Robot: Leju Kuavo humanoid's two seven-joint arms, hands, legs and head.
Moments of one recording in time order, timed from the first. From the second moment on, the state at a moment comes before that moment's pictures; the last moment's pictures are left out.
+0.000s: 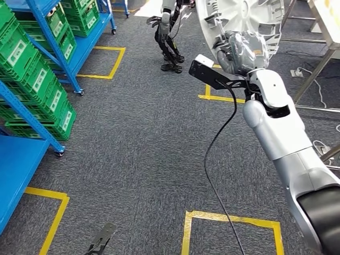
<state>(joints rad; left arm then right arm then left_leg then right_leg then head) -0.19 -0.15 0.69 -0.22 -1.14 0.05 -0.11 -0.98 -0.12 0.47 -1.02 0.97 -0.11 0.01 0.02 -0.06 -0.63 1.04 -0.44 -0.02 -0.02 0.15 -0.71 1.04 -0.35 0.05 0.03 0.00</state>
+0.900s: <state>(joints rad) -0.19 -0.15 0.69 -0.22 -1.14 0.05 -0.11 -1.00 -0.14 0.45 -1.02 0.97 -0.11 0.01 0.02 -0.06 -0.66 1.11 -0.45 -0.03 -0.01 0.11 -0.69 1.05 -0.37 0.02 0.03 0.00</state>
